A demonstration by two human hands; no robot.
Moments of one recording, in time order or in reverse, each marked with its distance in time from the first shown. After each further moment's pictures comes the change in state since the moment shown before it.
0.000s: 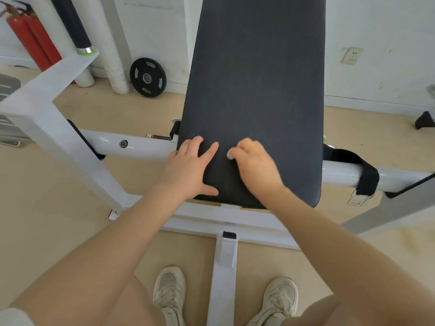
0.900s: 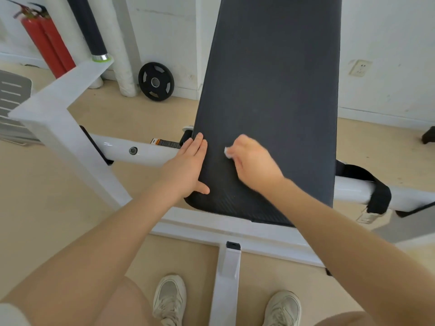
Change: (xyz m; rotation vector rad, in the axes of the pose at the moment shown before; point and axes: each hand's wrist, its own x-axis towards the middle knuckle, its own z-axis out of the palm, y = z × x) left_hand 0.012 -0.030 -0.014 -0.191 -0.120 -0.088; right_hand 0.045 -0.010 -0.002 -0.021 -0.061 -0.150
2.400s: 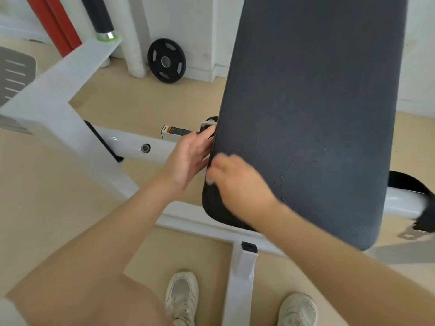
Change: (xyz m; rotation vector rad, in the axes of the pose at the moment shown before) left_hand 0.025 -0.043 0.004 -1.573 -0.005 -0.049; right_hand 0.020 -0.060 0.037 -0.030 0.071 -0.247
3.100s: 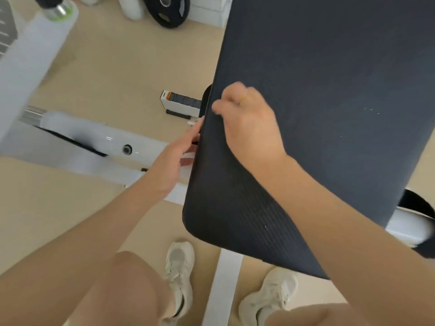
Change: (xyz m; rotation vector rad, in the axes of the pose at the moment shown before) left_hand 0.046 0.035 0.022 0.211 0.242 -0.237; right_hand 0.085 0.089 -0.027 0.173 0.003 0.301
